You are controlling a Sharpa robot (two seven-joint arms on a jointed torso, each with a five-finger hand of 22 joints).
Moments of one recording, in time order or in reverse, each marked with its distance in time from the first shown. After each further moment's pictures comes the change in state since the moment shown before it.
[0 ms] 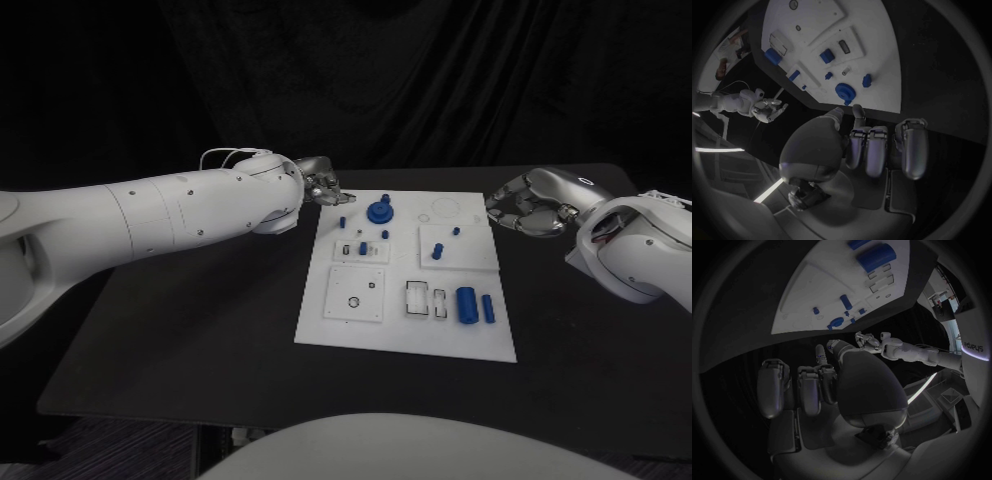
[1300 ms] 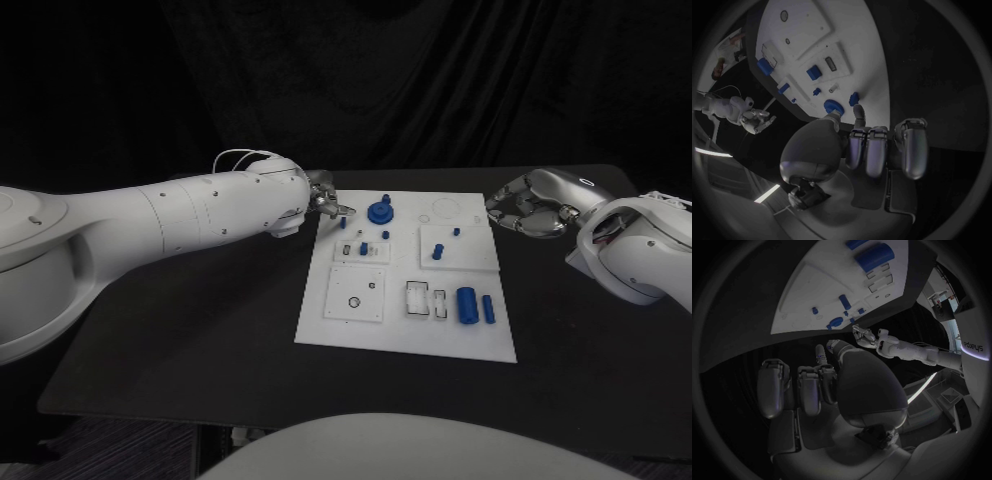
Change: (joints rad) left arm -0.031 0.083 0.000 -0.137 0.000 0.136 -0.031; left_hand -0.044 0.033 -0.063 -0.006 -0.038 0.004 0.004 -0.035 -0.003 0.000 0.000 0.000 0.000 0.000 0.000 0.000 0.000 0.000 0.000 0.000 -0.004 0.000; right arm 0.000 -0.001 0.000 0.005 0.001 0.001 0.000; right_hand 0.000 0.000 0.003 -0.003 0.000 0.000 0.000 0.000 0.000 0.000 0.000 0.000 0.000 0.000 0.000 0.000 0.000 0.000 0.000 0.000 0.000 0.000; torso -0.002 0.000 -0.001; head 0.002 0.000
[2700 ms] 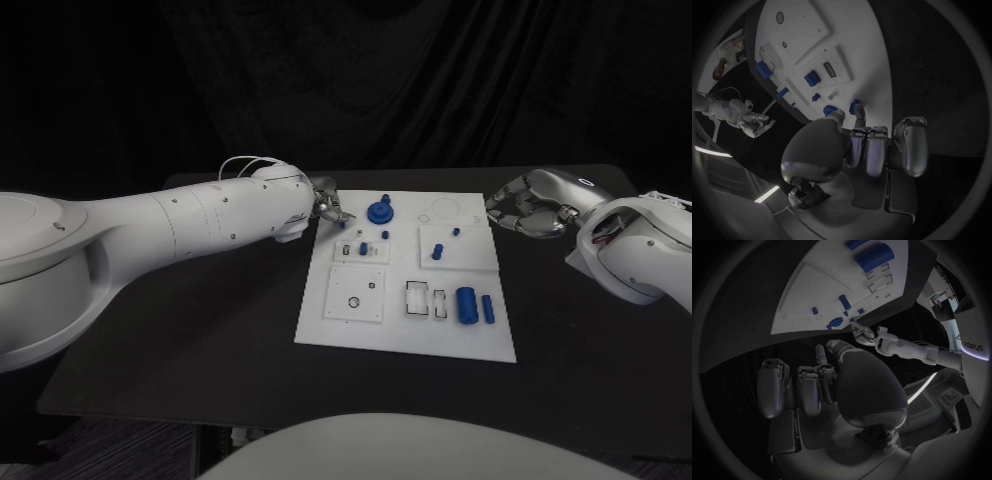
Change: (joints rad) left arm -0.025 0.035 0.000 -0.053 0.000 0.011 0.031; left_hand 0.061 0.009 0.014 -0.003 0.098 -0.013 0.012 -0.065 -0.043 -0.001 0.014 0.000 0.000 0.000 0.007 0.000 0.000 0.000 0.000 0.008 -0.027 0.000; right arm 0.000 0.001 0.000 0.000 0.000 0.002 -0.001; right_hand 0.000 0.000 0.003 -0.003 0.000 0.000 0.000 -0.004 -0.001 0.000 0.000 0.000 0.001 0.000 0.000 0.000 0.000 0.000 0.000 0.000 0.000 0.000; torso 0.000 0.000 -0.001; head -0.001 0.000
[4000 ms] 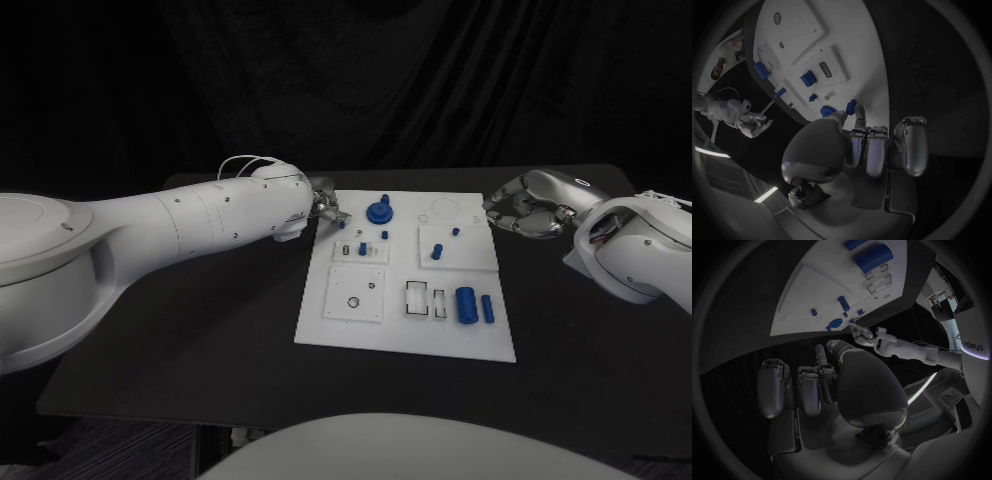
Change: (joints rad) left arm -0.004 0.017 0.001 -0.036 0.000 0.019 0.002; left_hand 0.054 -0.015 0.042 -0.018 0.129 0.004 -0.004 -0.037 -0.018 0.000 0.000 0.000 0.000 0.000 0.000 0.000 0.001 0.000 -0.001 0.007 -0.004 0.000; right arm 0.000 0.005 0.000 -0.001 0.000 0.013 -0.004; right_hand 0.000 0.000 0.000 0.000 0.000 0.000 0.000 0.000 -0.001 0.000 0.000 0.000 0.000 0.000 0.000 0.000 0.000 0.000 0.000 0.000 0.000 0.000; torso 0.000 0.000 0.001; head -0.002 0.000
